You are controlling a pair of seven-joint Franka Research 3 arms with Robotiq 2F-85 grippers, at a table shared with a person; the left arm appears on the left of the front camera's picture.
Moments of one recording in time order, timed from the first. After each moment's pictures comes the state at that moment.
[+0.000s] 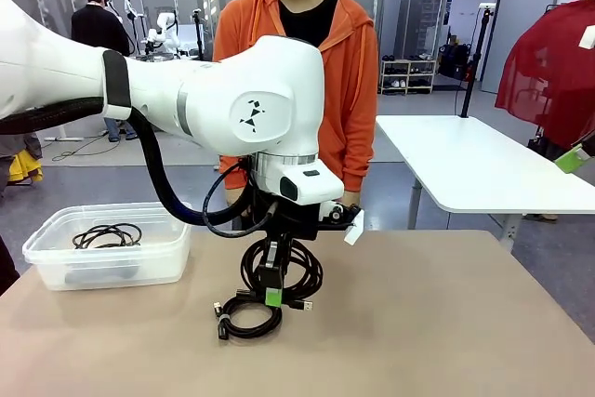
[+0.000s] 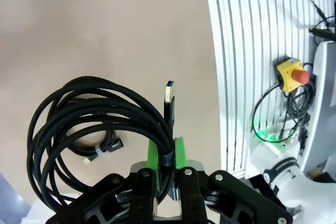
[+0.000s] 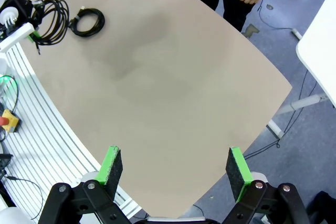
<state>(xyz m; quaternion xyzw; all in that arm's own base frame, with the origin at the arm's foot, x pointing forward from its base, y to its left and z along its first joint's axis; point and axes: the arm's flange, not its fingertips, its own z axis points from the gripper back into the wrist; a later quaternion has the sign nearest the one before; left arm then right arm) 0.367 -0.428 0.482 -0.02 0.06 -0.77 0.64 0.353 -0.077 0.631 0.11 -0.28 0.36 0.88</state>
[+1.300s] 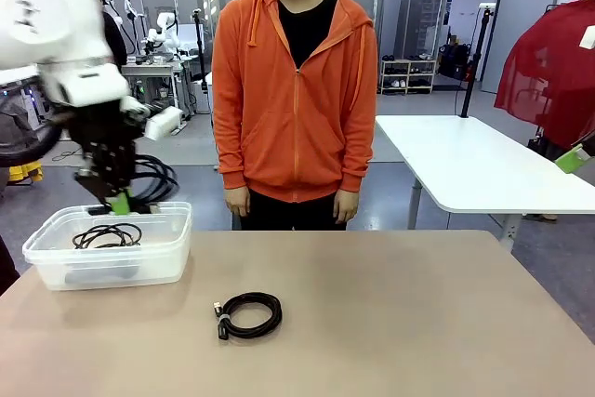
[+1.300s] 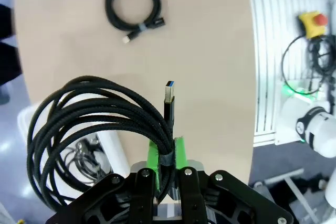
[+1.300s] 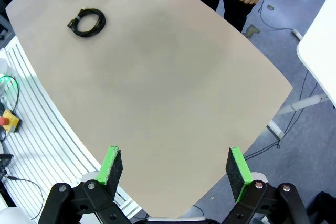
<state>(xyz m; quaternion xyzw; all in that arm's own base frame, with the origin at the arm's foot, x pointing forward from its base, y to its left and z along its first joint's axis) 0.434 -0.152 0.588 -0.02 -0.05 -0.74 0.67 0.353 -0.078 0.631 0.12 -0.28 0.36 0.88</state>
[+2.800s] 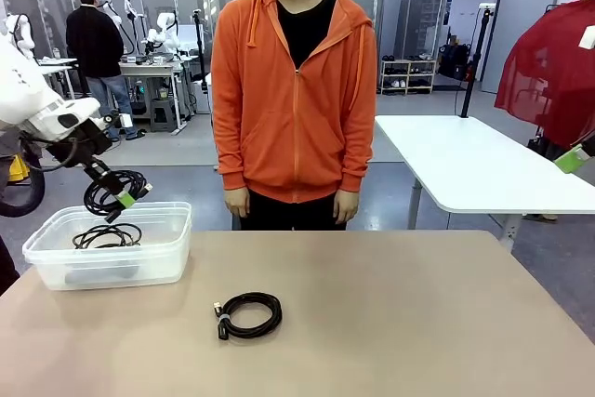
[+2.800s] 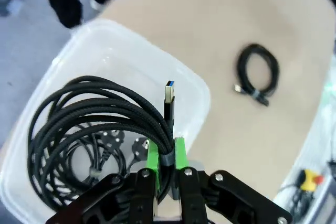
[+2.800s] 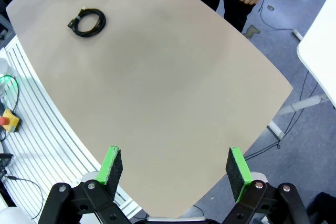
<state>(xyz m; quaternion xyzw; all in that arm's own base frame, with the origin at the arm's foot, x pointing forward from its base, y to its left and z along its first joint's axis) 0.589 -0.022 0.486 -0.18 -0.18 -0.39 0.89 0.353 -0.077 0.631 0.12 -0.28 0.36 0.88</state>
